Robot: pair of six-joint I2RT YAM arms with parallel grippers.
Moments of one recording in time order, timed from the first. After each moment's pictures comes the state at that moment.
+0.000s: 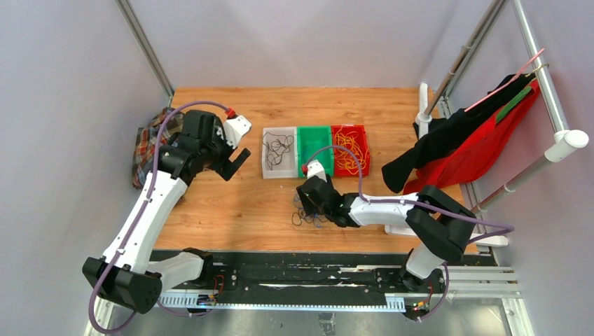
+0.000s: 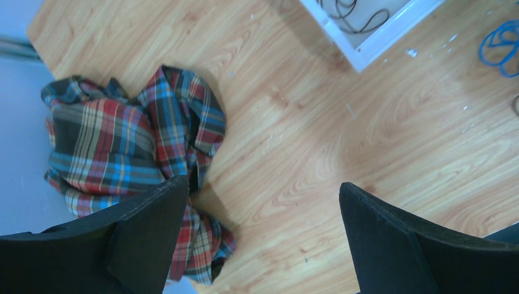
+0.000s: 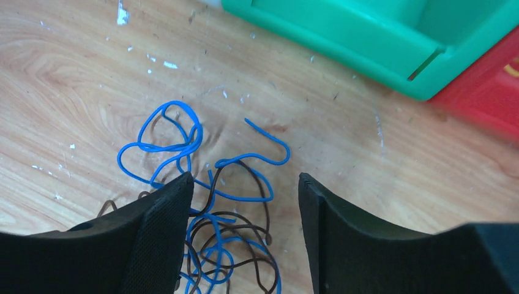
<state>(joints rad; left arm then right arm) -0.29 1.13 1.25 -0.88 0.04 0.49 0.99 1.60 0.75 0.08 0.42 0.31</state>
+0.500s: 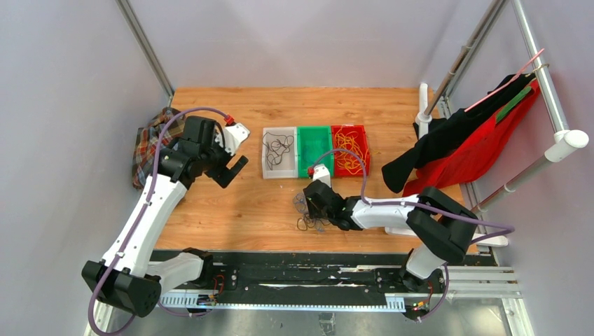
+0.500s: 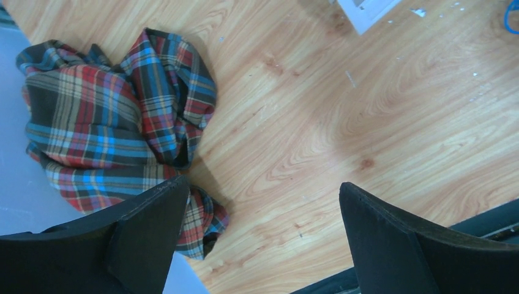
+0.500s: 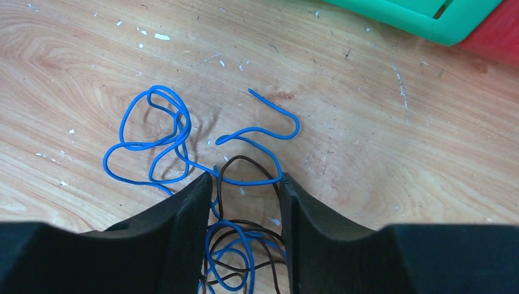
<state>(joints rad) -0.28 1.10 1.19 -0.94 -0.03 0.49 1.00 1.60 0.70 0.07 0.38 0.46</state>
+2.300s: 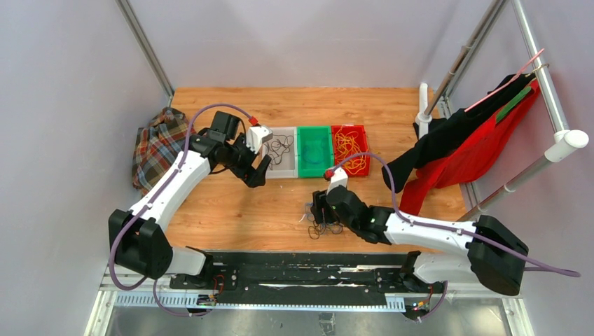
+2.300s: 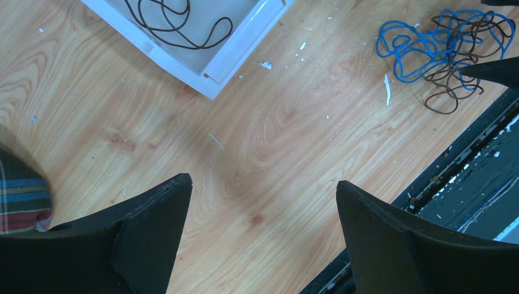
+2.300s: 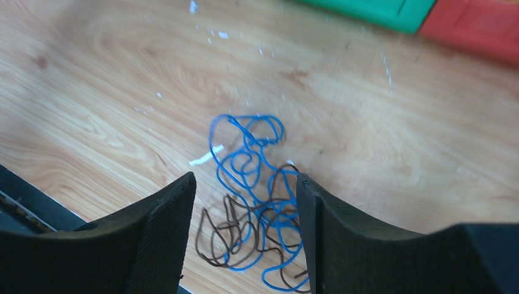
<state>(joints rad) -0.32 1.35 1.16 -0.82 0.39 0.35 1.04 1.20 0.52 0.04 0.34 0.50</state>
